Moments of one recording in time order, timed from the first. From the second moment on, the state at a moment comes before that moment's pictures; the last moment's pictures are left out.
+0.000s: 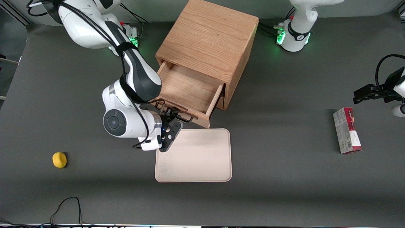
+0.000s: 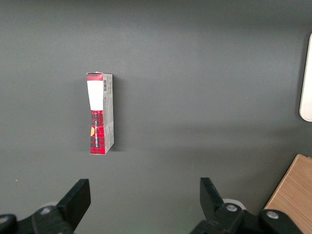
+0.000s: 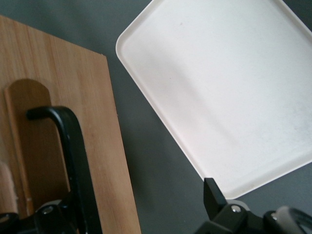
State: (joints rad) arm 0.41 0.66 0.05 -1.25 0.32 1.77 -0.54
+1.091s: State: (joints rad) arm 0.36 0.67 0.05 -1.22 0.33 1.76 -0.54
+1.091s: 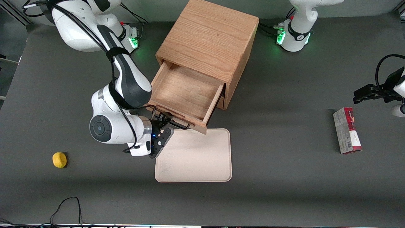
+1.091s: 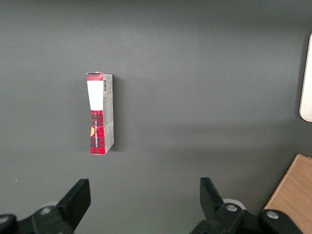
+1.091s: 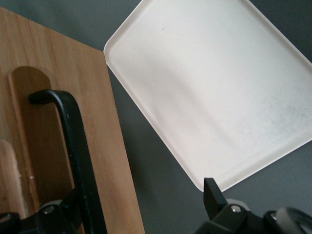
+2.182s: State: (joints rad) arm 0.33 0.72 0.05 -1.15 0.35 1.76 -0.55
